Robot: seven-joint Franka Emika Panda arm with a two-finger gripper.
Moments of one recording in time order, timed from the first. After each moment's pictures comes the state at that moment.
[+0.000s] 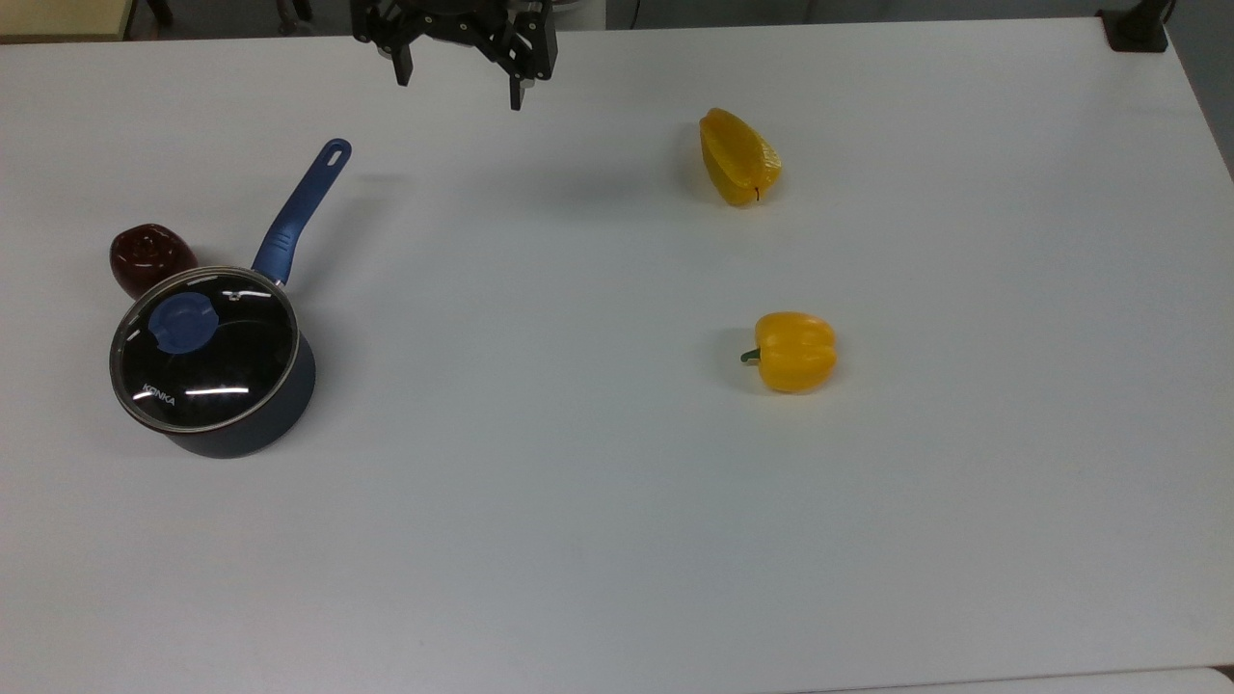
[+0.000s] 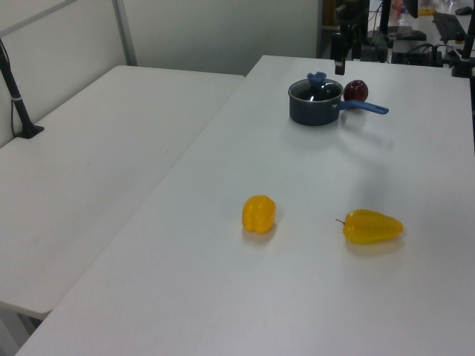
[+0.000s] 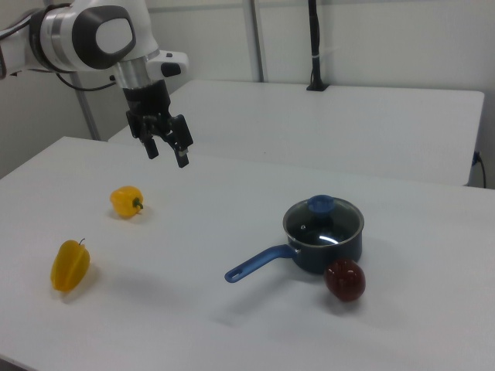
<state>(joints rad) 0.00 0.11 0.05 -1.56 -0.08 1.68 0.19</state>
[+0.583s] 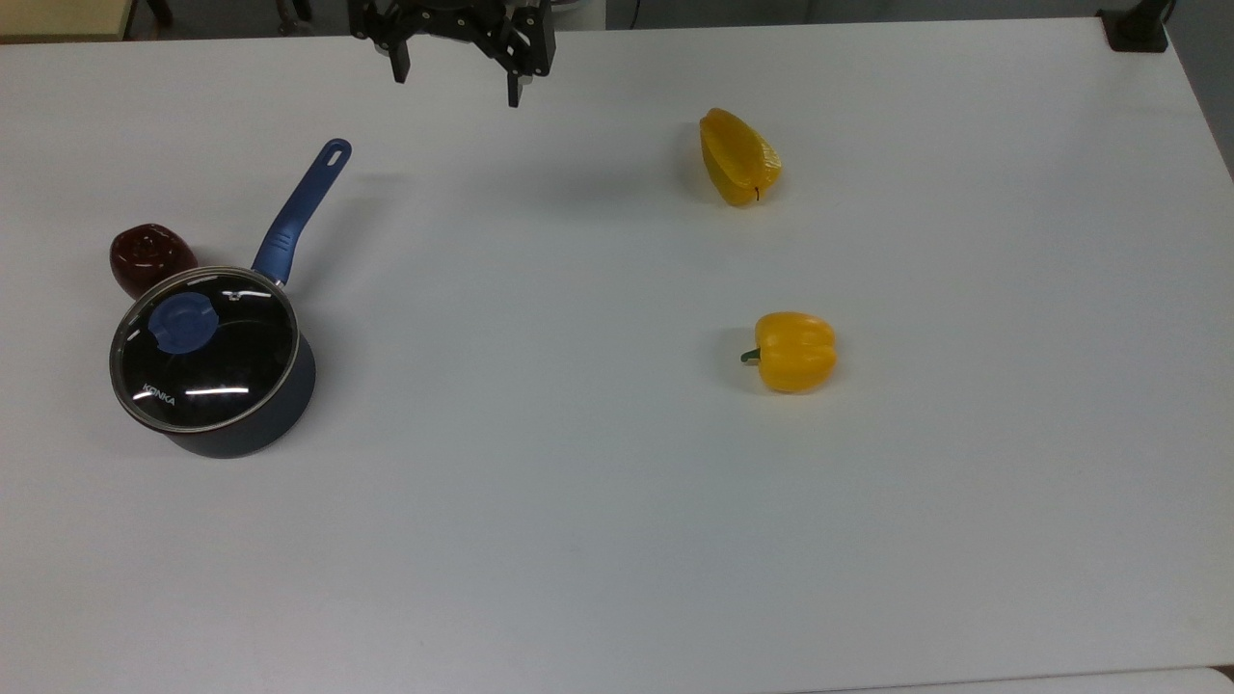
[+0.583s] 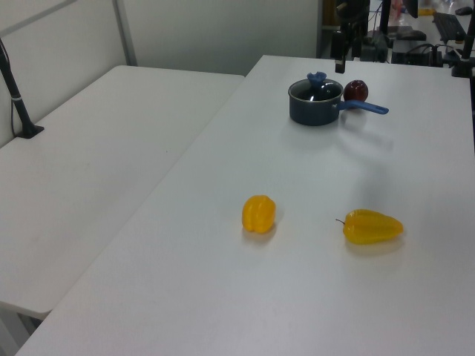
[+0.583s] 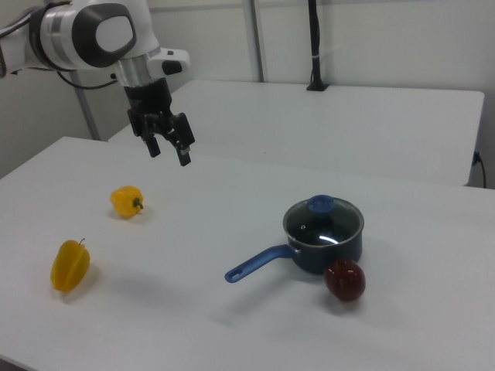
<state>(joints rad) 0.00 0.11 0.05 -1.56 -0.08 1.68 0.18</state>
